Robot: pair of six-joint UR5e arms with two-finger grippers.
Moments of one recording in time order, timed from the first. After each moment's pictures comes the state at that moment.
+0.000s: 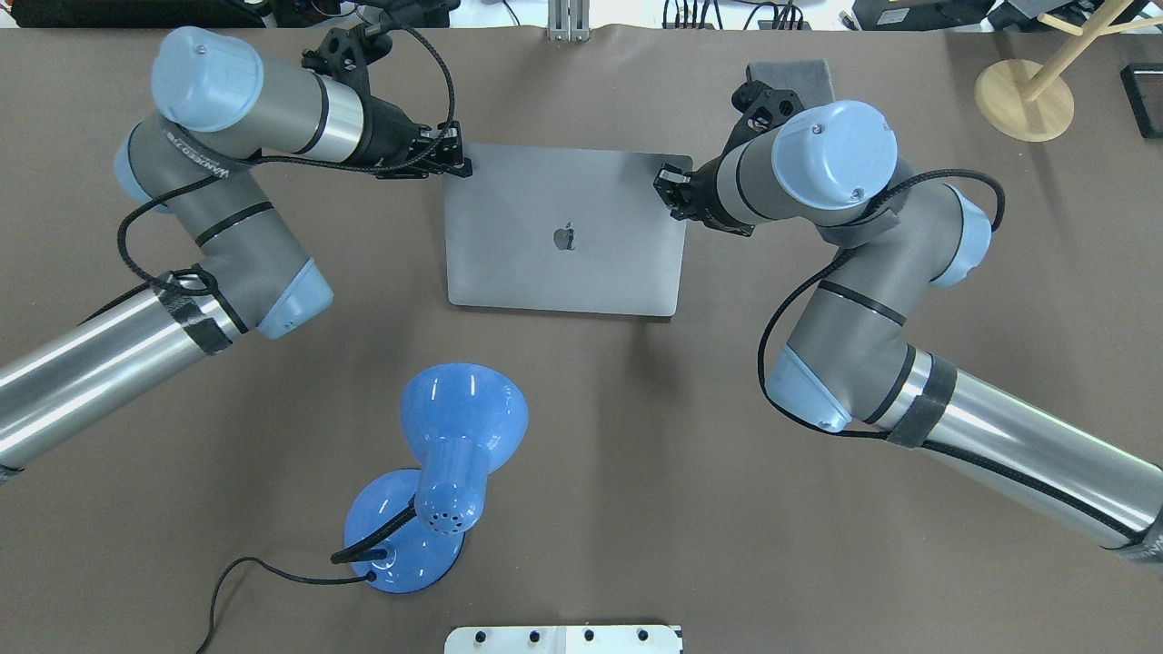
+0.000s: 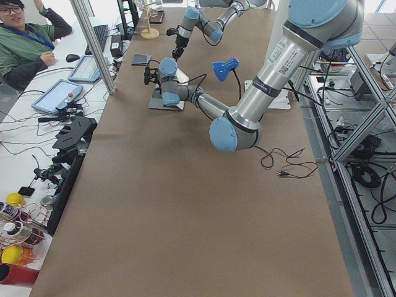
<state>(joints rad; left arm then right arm) -0.82 -2.27 -1.28 -2.49 -2.04 -1.36 0.70 -0.99 1.59 -1.14 1.76 1.57</state>
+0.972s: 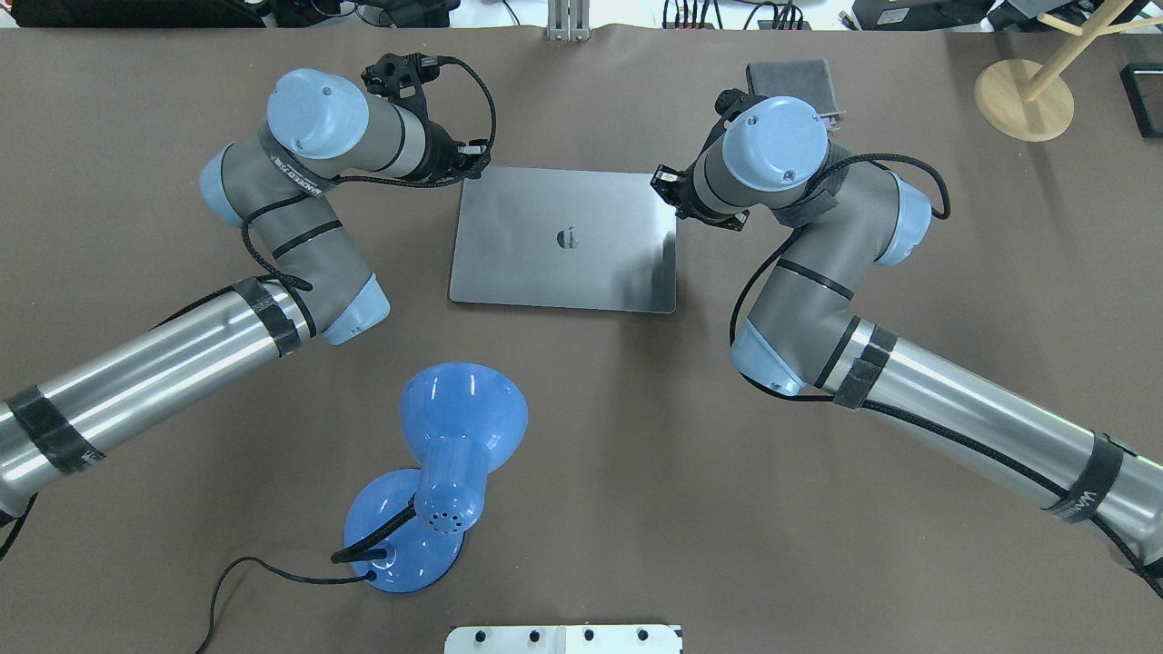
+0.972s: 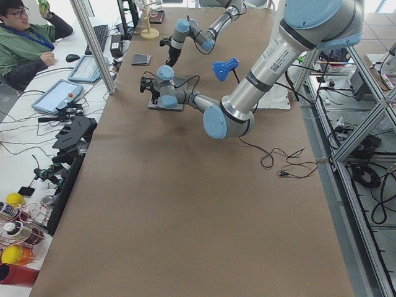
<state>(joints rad) -0.76 -2.37 -1.06 -2.47 -1.84 -1.26 0.71 -0.89 1.37 -1.14 1.76 1.57</state>
